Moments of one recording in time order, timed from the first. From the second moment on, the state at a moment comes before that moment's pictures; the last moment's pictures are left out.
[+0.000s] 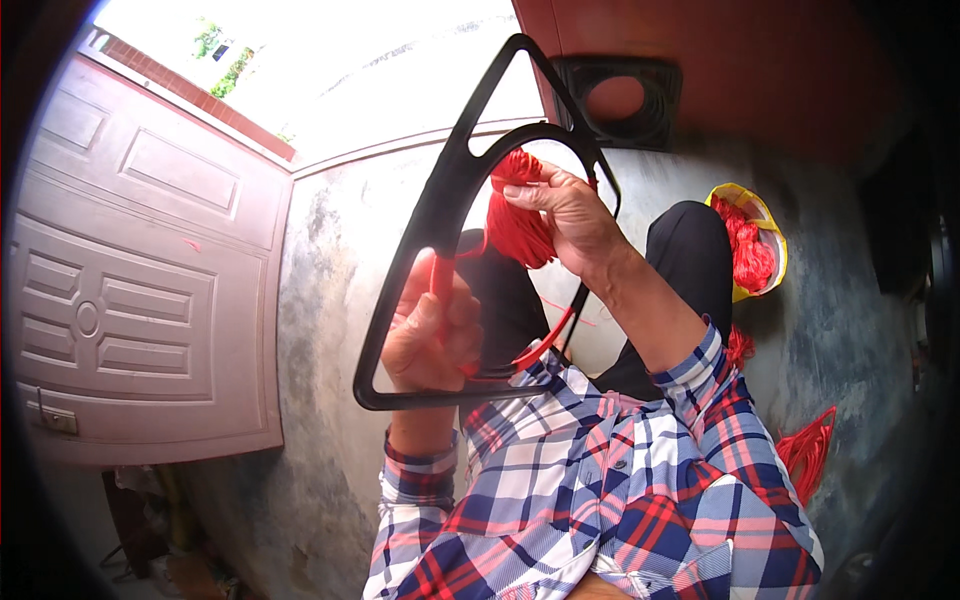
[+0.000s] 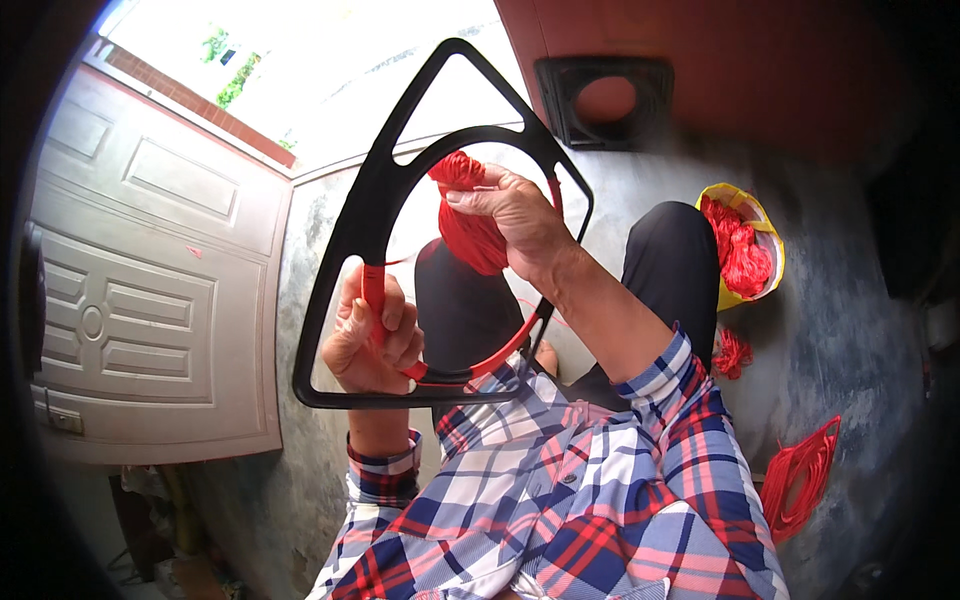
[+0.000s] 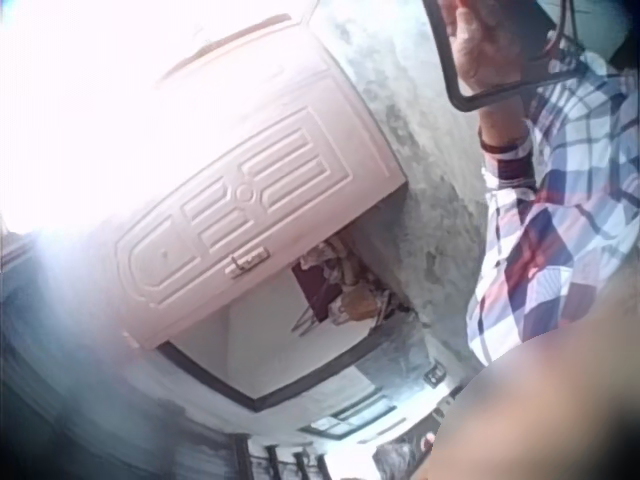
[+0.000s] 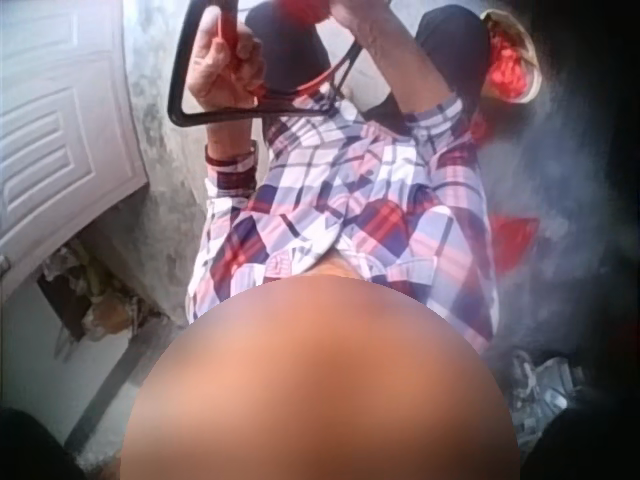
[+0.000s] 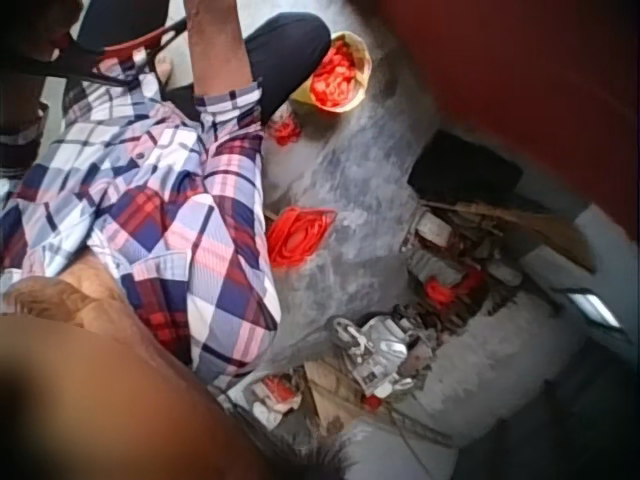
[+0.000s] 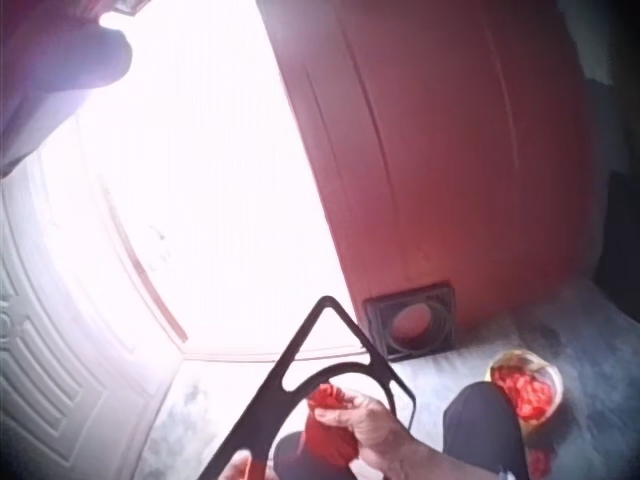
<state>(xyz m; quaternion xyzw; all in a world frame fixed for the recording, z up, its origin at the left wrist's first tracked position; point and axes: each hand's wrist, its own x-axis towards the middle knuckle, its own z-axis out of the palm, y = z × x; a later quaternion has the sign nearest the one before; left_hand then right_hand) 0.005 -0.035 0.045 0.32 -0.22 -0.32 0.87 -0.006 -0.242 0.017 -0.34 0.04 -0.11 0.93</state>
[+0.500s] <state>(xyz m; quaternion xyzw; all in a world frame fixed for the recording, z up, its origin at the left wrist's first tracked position) -0.027 -0.042 -0.049 0.30 -0.19 -0.36 0.86 -0.022 -0.254 0.006 0.09 -0.10 -0.09 0.99</state>
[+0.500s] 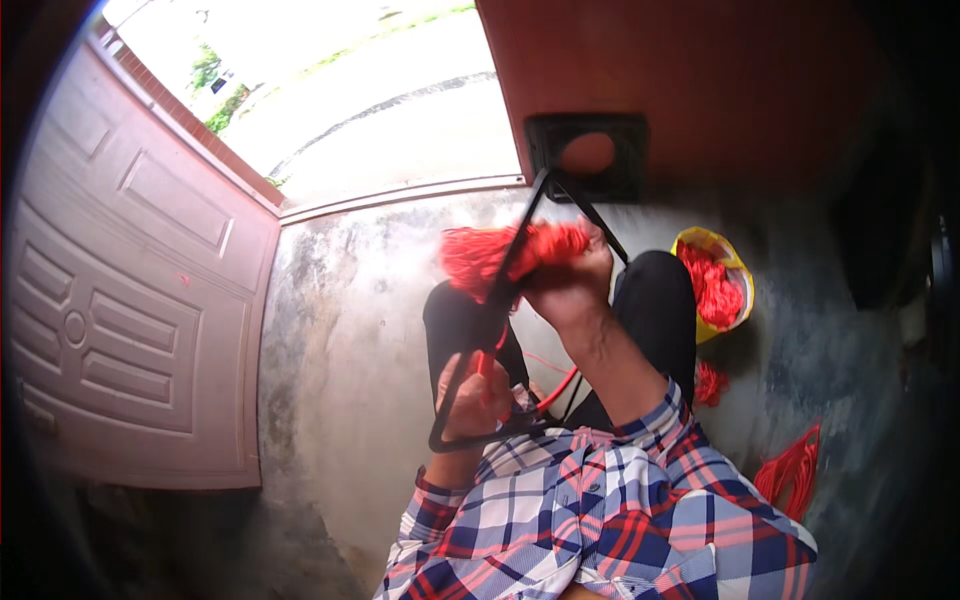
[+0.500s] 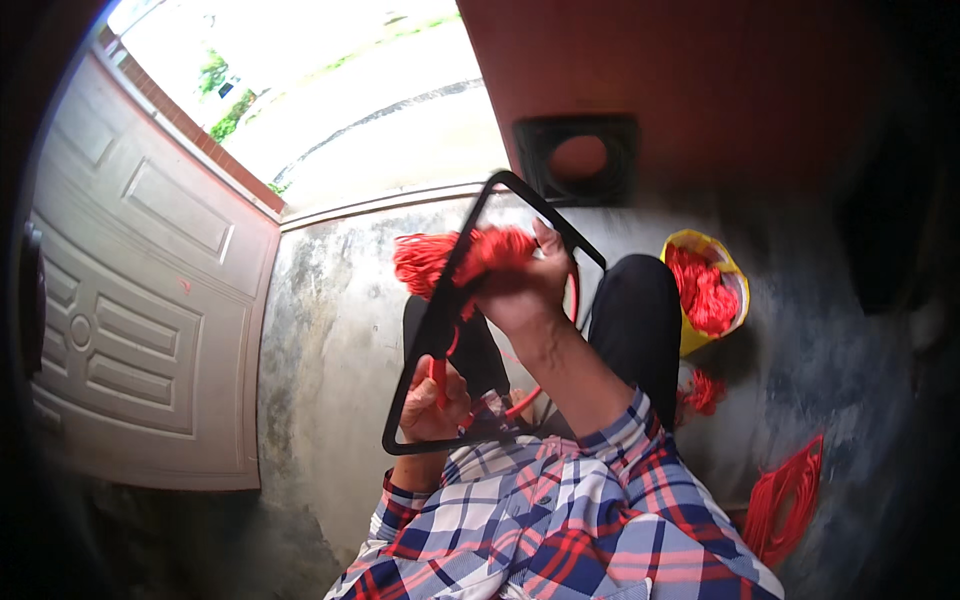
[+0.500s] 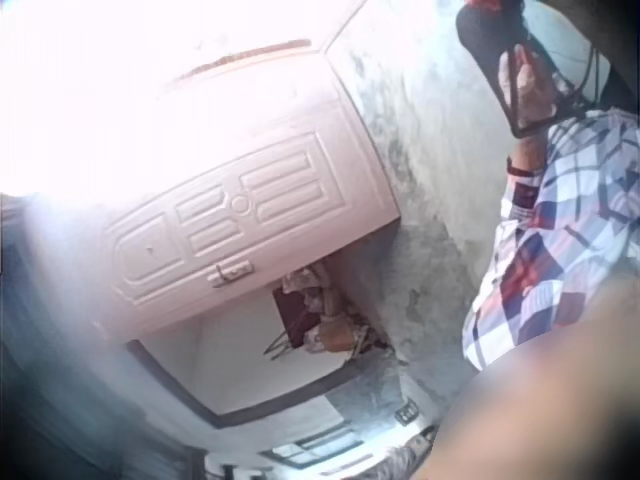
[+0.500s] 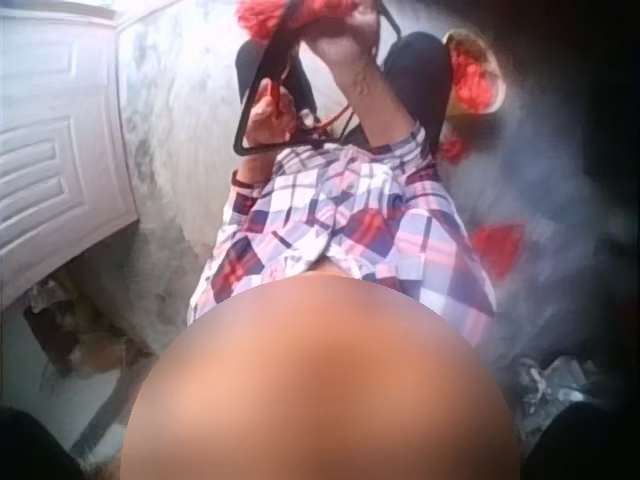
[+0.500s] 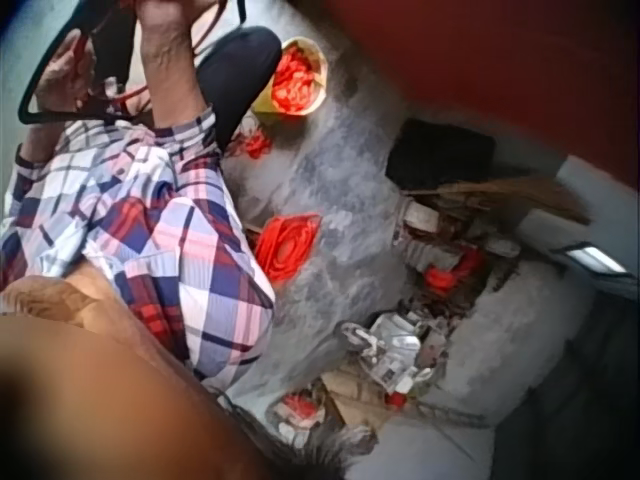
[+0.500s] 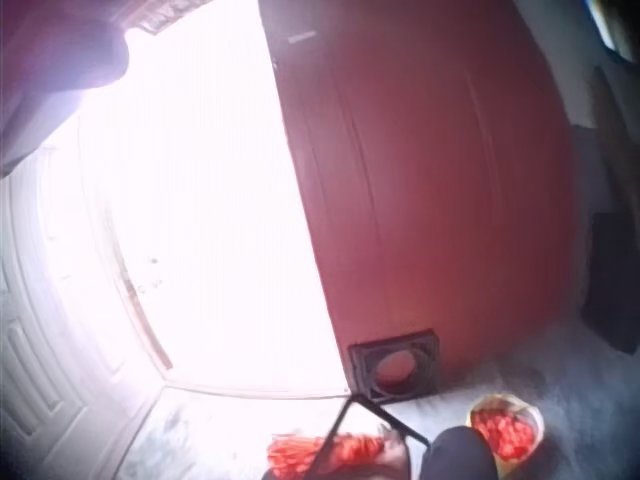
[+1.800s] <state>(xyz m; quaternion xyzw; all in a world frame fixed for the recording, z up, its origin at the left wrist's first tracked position) -0.045 -0.016 -0.074 0.32 -0.14 -0.35 0.87 -0.103 -0.286 0.048 -0.20 0.00 -0.34 0.92</state>
